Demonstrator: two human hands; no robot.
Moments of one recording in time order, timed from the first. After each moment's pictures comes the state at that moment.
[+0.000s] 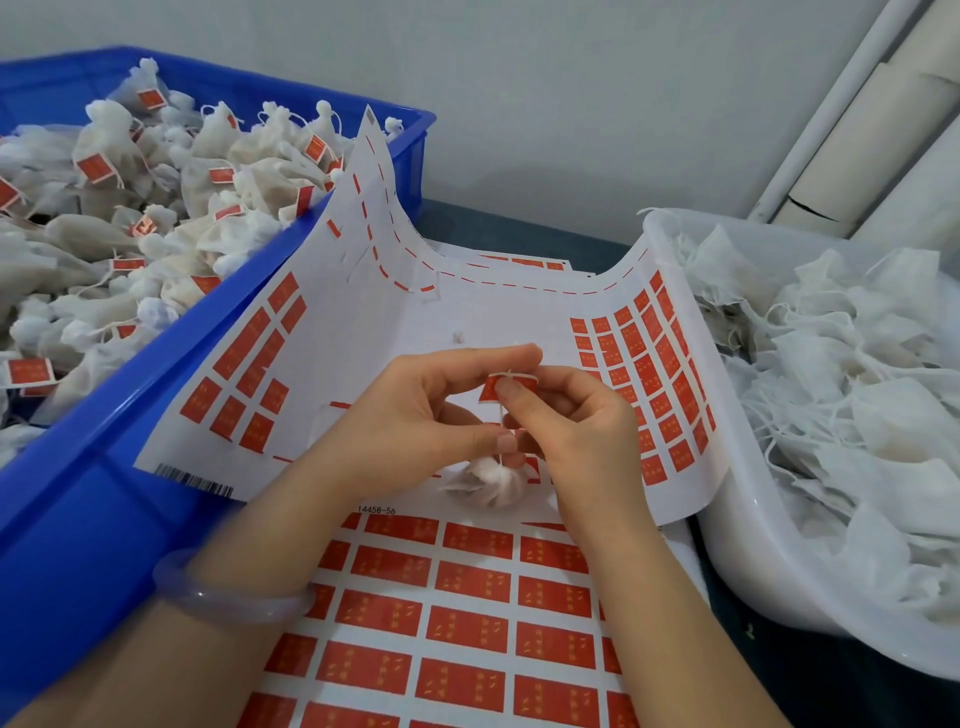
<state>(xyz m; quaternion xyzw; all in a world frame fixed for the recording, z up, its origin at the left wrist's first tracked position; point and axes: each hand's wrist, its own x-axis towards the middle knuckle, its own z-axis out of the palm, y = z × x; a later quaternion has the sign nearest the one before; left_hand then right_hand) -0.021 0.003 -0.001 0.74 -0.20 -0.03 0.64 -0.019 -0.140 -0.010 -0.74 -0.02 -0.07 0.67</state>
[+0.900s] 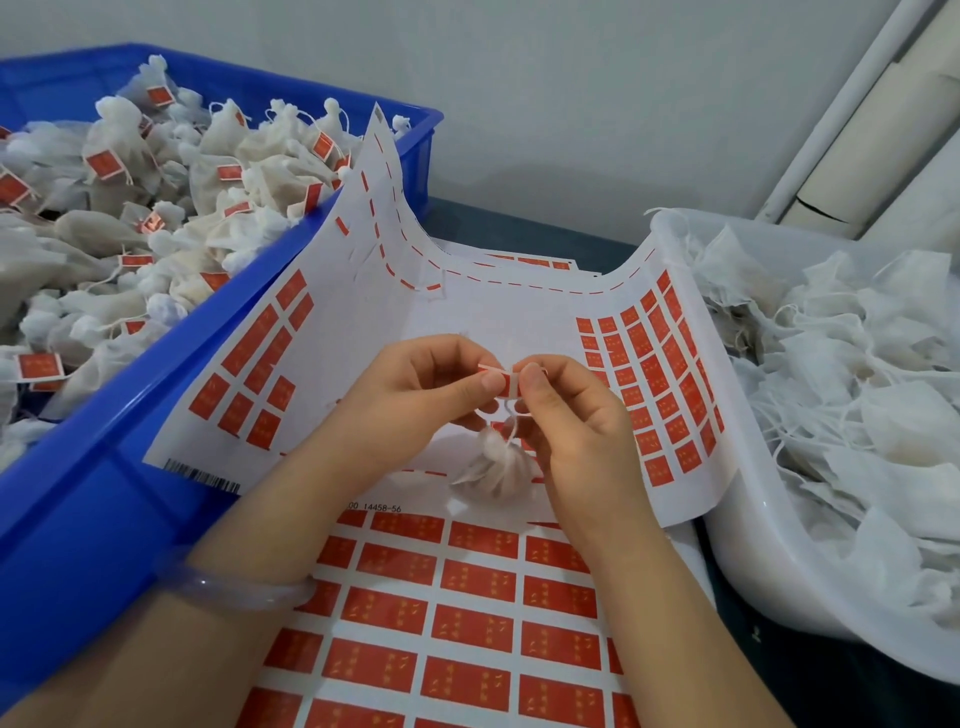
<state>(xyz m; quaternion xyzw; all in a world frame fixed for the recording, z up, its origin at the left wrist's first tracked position) -0.015 0.005 0.002 0.74 -0.13 -0.01 0.67 -0.024 -0.137 -0.008 -0.73 -0.08 -0.03 0.68</state>
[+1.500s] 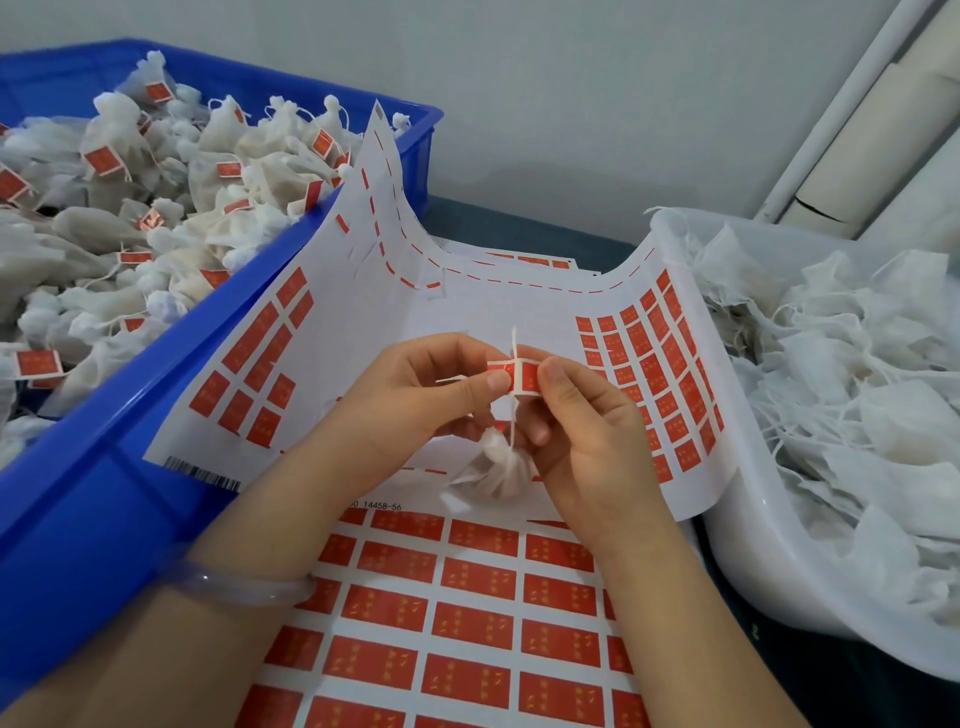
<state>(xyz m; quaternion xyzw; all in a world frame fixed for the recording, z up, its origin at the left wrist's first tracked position) -0.017 0.005 0.004 0.69 -0.11 -0.05 0.71 -0.021 -0.144 -0.006 -0.62 -0.10 0.05 0.78</state>
